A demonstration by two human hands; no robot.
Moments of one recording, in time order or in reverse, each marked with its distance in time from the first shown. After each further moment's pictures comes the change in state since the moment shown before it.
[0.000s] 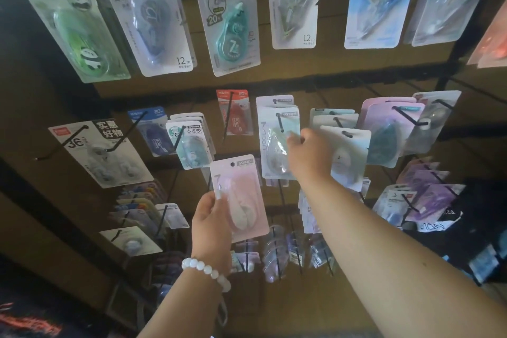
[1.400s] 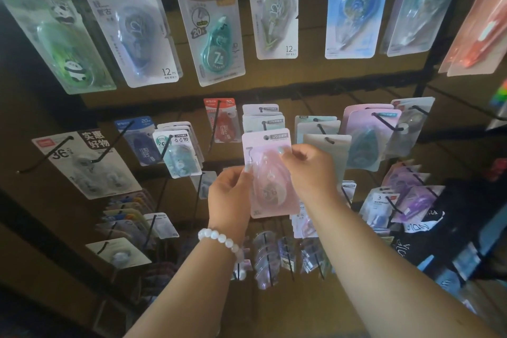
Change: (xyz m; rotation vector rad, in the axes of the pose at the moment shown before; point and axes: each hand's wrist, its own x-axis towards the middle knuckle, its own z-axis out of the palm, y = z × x) left_hand -0.011 0.042 0.050 0.141 -0.120 0.219; right_hand -0.029 0.007 -0.037 0.121 -0.045 -0.058
